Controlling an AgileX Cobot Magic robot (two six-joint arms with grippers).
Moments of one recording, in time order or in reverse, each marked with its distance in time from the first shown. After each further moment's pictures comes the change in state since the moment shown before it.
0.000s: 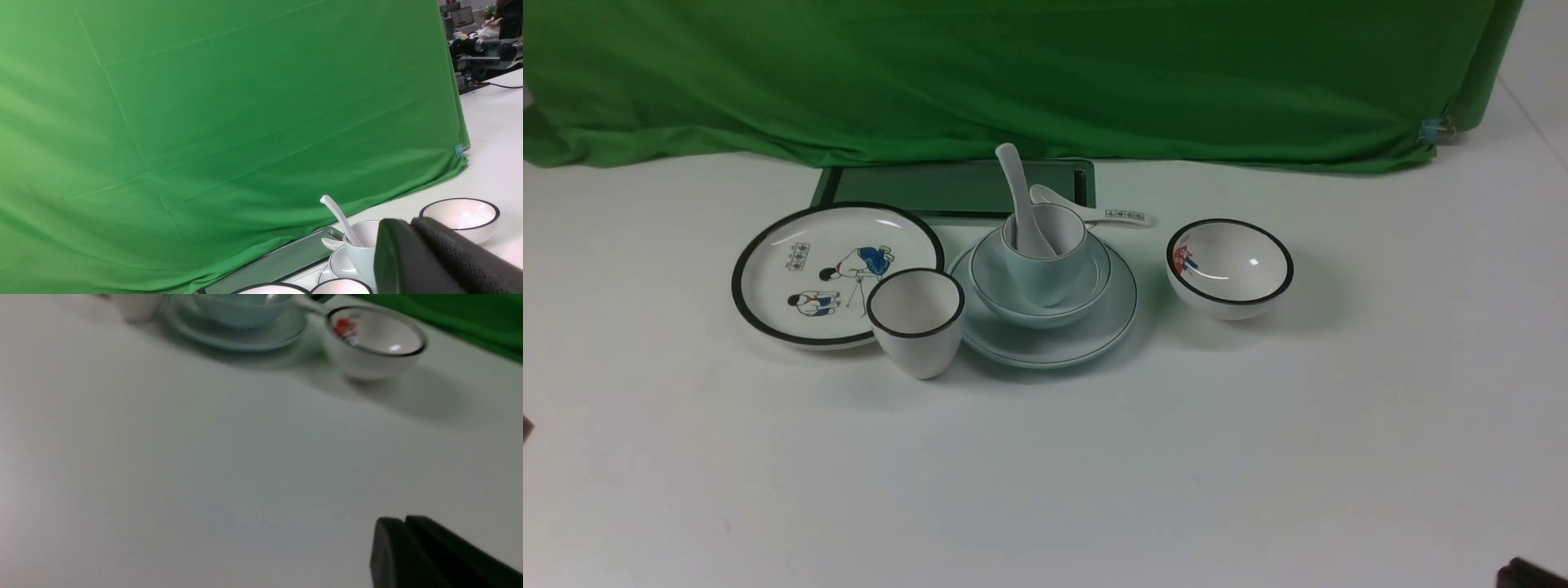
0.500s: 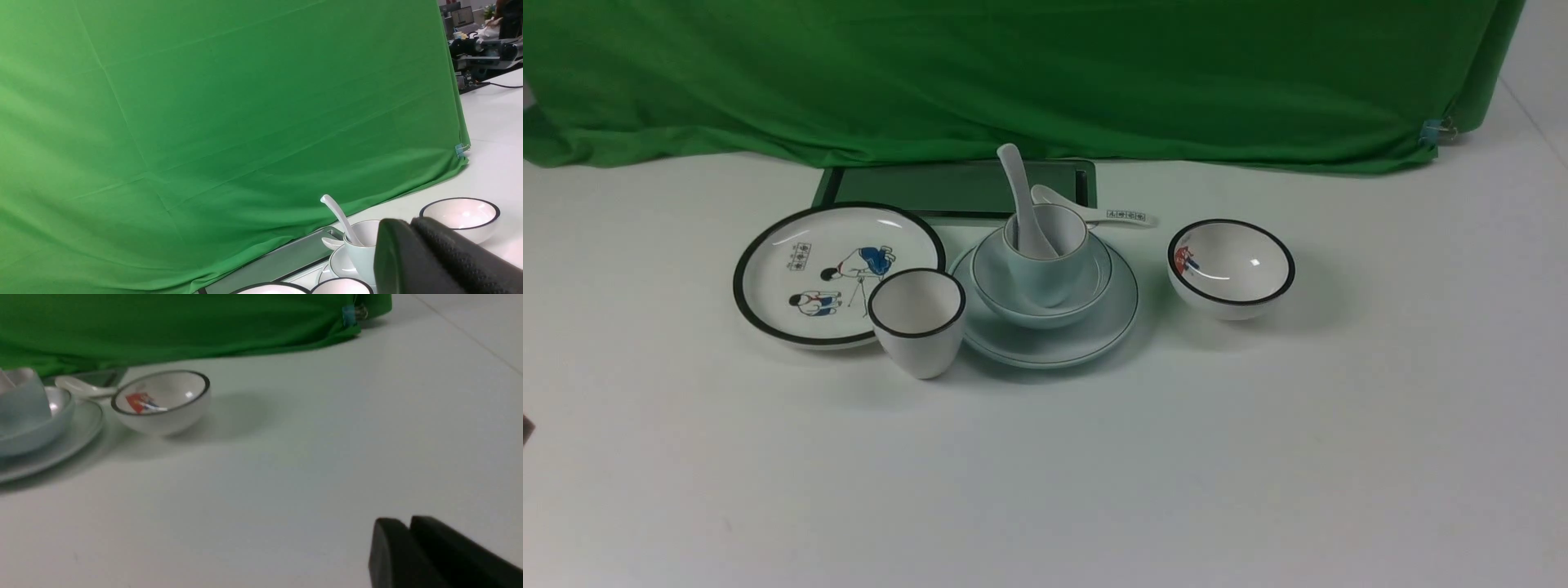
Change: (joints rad) right arm -0.411 -0.128 0.000 0.283 0.100 -0.042; left arm 0.000 0.000 0.000 0.000 0.000 0.000
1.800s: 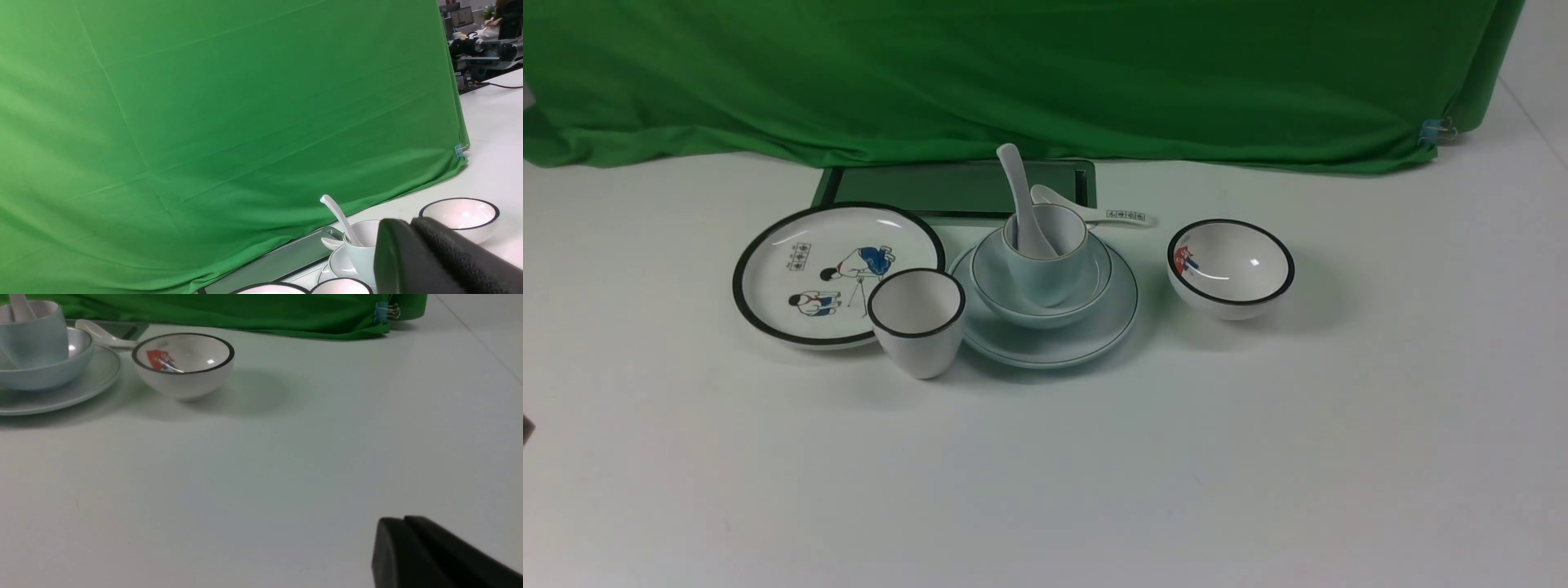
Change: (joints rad) right arm 0.051 0.000 0.000 0.039 0.011 -0.176; left arm 0.000 0.000 0.000 0.000 0.000 -0.001
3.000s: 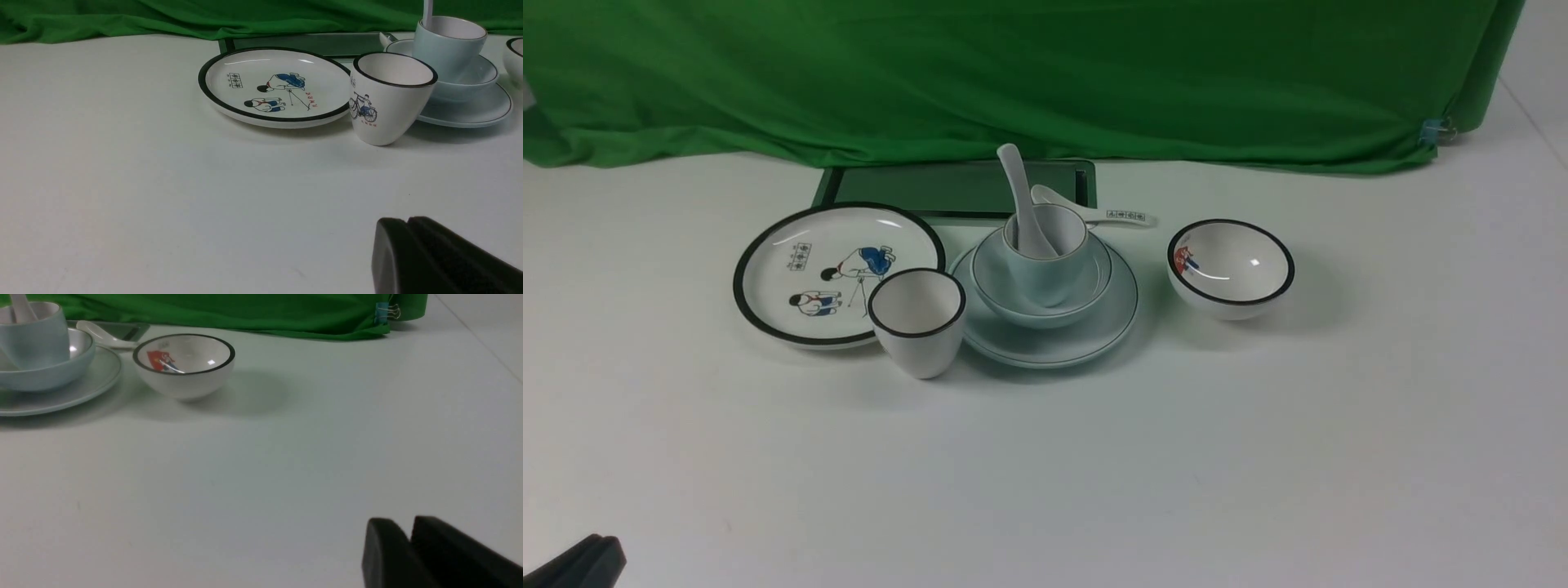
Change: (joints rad) right arm 0.000 0.000 0.000 0.001 0.000 0.000; left arm 0.267 0.002 0.247 -0.207 0.168 -0.100
